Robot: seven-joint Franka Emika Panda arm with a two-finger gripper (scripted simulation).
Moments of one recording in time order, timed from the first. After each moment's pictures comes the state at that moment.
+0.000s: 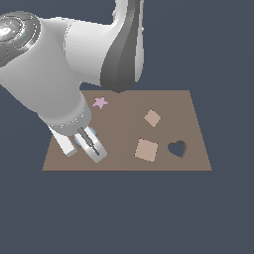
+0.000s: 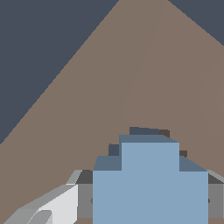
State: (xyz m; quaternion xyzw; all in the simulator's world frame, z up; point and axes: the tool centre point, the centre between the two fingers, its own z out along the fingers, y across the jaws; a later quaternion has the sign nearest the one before) arm 0.054 -0.124 0.040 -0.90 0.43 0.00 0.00
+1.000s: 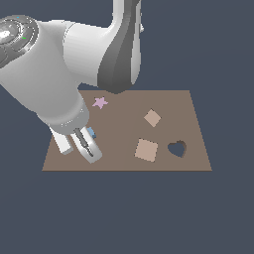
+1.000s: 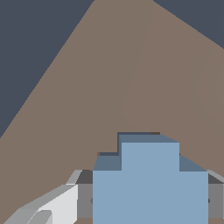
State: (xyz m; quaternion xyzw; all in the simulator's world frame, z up) arm 0.050 -0.130 0.036 -0.88 0.47 0.00 0.00
